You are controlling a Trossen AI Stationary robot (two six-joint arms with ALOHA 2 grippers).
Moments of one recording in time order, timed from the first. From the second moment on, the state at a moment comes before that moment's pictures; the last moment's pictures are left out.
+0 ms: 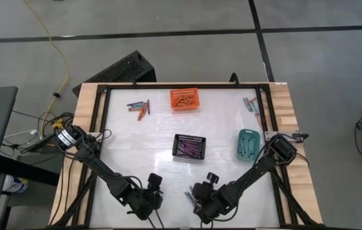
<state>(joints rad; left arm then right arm) -0.72 1.84 1.08 -0.22 -0.40 -0.18 0.68 2.10 1.44 -0.60 0.52 1.01</state>
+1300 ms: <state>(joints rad) -0.72 1.84 1.08 -0.21 -0.39 -0.18 0.69 2.10 1.49 -0.87 0.54 1.07</state>
